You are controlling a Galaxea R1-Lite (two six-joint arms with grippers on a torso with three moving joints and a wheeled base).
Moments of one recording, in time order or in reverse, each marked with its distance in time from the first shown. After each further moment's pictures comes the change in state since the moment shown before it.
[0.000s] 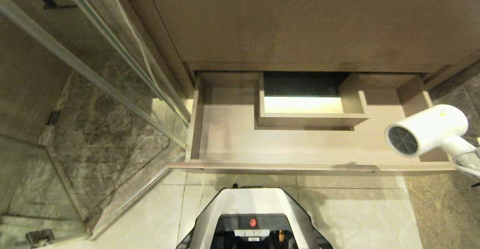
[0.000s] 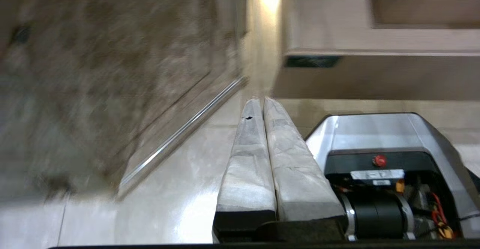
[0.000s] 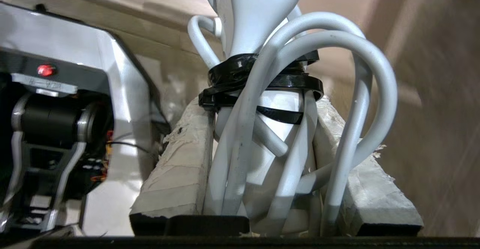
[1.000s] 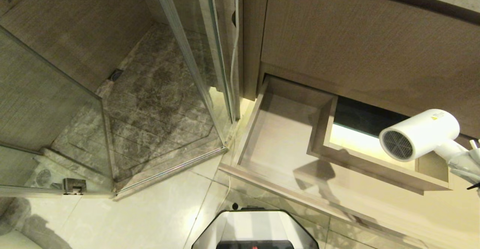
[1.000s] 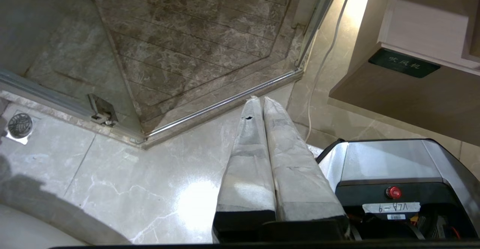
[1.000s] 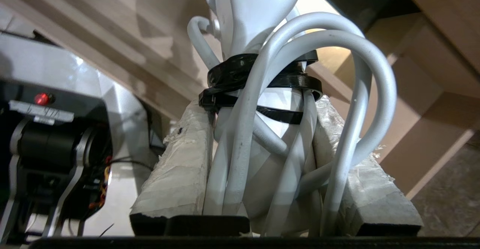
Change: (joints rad) left arm 0.000 0.000 0.000 -0.001 0.000 0.000; right arm -0.001 0.023 -0.008 0.011 0.002 -0.002
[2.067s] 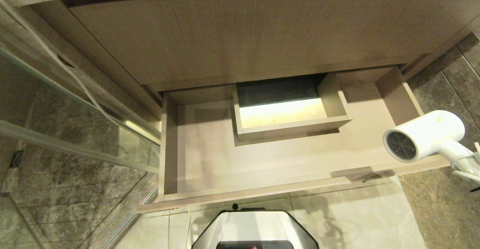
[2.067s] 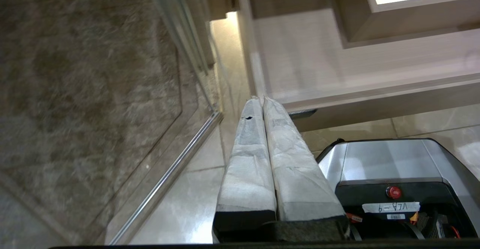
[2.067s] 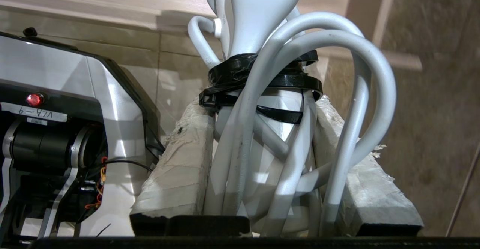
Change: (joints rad) left arm 0.000 0.000 0.000 0.000 0.000 0.000; right arm 0.000 -0.024 0.014 0.005 -0.002 0.000
